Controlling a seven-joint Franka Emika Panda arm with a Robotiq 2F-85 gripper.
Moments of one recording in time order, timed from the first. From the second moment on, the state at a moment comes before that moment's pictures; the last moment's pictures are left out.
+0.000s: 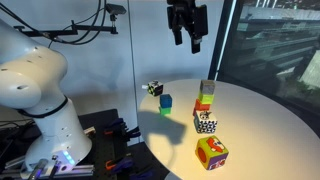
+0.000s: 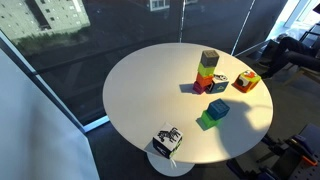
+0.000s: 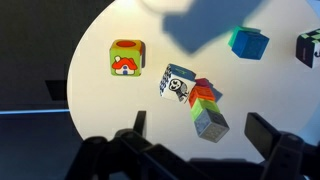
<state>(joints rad) -0.08 -0.63 -0.23 -2.38 -0.02 1.98 -0.24</state>
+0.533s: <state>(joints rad) -0.08 -0.53 -0.17 -2.30 -0.02 1.98 -0.15</state>
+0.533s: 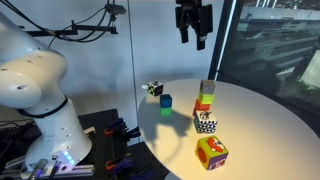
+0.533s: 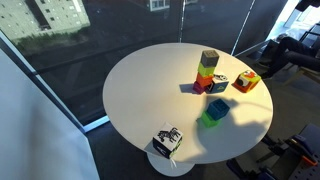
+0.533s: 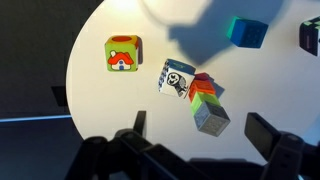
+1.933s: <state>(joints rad) -0.04 0.13 -0.01 -1.76 -0.02 1.76 0.23</state>
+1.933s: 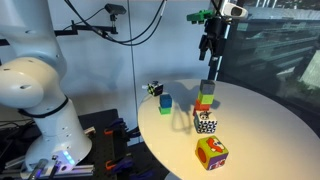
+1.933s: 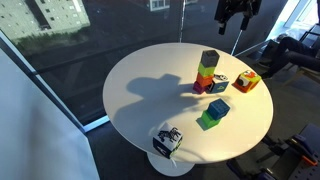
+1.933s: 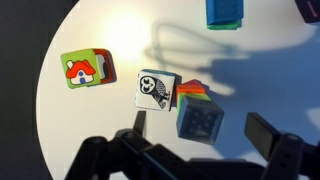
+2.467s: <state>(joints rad) -0.01 0.25 -0.01 -1.70 -0.05 1.76 0.32</state>
